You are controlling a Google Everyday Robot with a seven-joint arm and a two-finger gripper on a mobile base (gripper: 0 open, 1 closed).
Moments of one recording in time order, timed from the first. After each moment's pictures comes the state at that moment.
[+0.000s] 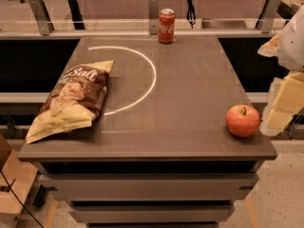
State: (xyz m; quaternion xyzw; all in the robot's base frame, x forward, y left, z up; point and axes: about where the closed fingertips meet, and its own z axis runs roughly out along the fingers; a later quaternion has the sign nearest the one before) arm 0.438 -0.217 0.976 -0.60 0.78 -0.03 0.16
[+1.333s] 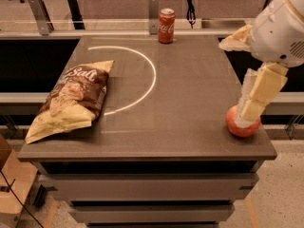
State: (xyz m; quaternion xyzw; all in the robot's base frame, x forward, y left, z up) arm 0.449 -0.155 0.983 -0.68 0.70 0.07 0.22
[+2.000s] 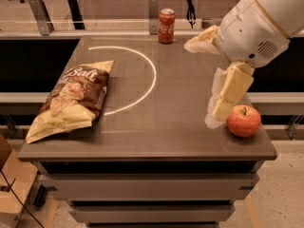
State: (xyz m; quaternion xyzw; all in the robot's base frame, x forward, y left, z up) arm 0.444 -0.085 0.987 -0.71 0.63 0.15 0.26
